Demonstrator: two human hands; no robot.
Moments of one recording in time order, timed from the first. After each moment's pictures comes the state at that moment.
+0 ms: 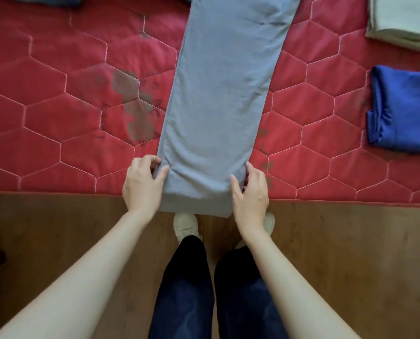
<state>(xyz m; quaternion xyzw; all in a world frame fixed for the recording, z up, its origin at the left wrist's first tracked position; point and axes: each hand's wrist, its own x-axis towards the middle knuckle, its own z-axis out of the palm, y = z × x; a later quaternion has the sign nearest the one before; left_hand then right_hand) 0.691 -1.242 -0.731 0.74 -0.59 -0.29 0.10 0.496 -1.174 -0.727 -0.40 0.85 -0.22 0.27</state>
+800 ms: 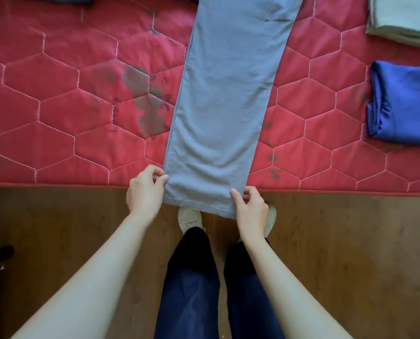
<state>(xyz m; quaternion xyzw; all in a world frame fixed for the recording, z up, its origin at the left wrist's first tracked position) 0.715 -1.223 -0.715 0.77 -0.51 -0.38 0.04 0.517 -1.136 -0.716 -0.25 0.88 -0.16 0.37</state>
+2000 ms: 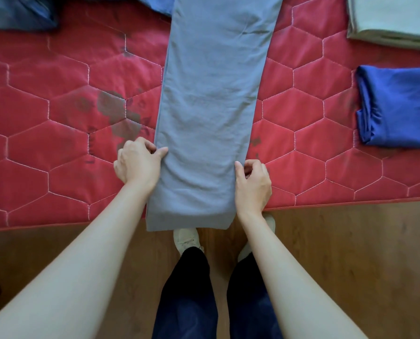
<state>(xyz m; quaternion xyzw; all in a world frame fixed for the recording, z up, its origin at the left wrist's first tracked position) 0.662 -1.332 -0.723 0.78 -0.55 -0.30 0.00 0.485 -1.224 -0.740 -0.28 0.90 -0.24 0.21</state>
